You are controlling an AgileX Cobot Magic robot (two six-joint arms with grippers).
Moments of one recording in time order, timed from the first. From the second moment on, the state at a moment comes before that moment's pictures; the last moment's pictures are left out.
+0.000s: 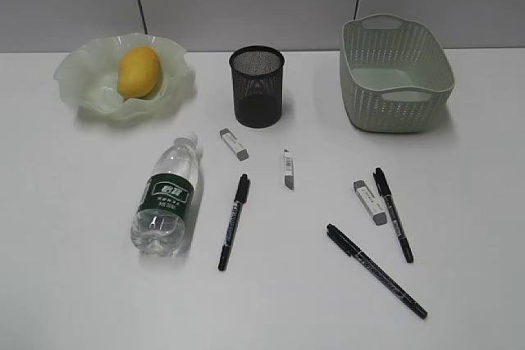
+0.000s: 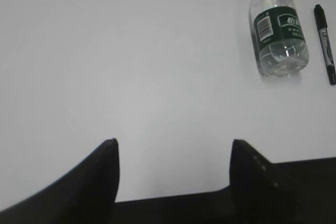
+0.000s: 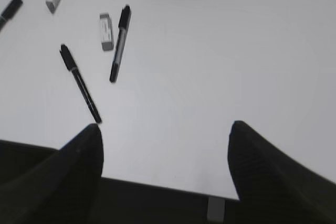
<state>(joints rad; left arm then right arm) -0.06 0.28 -0.52 -0.07 1.07 0.02 0.20 0.16 -0.52 0.00 1.03 -0.01</state>
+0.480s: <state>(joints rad) -0.06 0.54 -0.58 -0.07 1.05 0.02 0.20 -0.01 -0.51 0.00 1.04 0.01</state>
